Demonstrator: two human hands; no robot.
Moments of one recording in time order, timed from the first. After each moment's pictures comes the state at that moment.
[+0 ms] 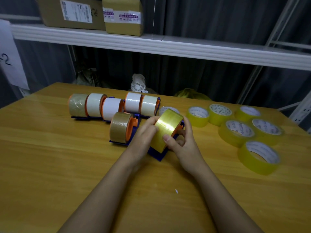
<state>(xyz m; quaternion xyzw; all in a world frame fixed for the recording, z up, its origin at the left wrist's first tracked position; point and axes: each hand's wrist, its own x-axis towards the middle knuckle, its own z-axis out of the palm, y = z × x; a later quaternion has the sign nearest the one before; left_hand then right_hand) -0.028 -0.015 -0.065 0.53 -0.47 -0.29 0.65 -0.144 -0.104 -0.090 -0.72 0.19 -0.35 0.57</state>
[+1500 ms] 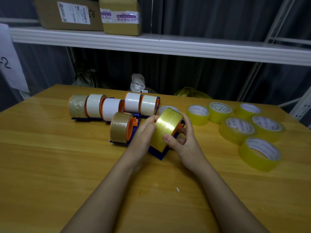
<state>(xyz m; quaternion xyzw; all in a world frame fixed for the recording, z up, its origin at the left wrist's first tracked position) -0.025 -0.018 -0.070 0.55 -0.45 -0.30 0.64 -0.148 -0.102 -0.084 -0.73 0.18 -0.35 0.56</state>
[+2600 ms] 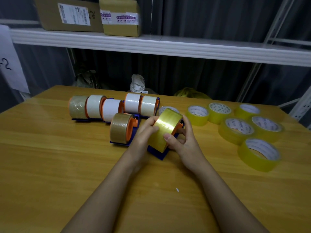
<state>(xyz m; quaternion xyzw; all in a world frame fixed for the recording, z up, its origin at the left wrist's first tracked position) -0.026 -0.015 -0.070 0.52 -0.45 -0.32 0.65 -0.147 -0.106 -0.088 -0.73 0.20 -0.34 0.56</state>
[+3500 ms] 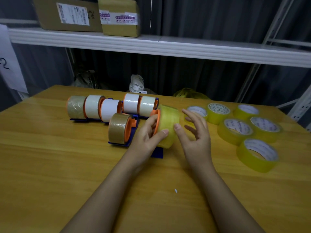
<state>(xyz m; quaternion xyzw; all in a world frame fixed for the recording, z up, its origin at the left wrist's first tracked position) -0.035 -0.016 -0.069 0.51 -0.49 -0.27 0.65 -0.152 -0.110 -0.082 -0.73 0.21 -0.53 0.37</state>
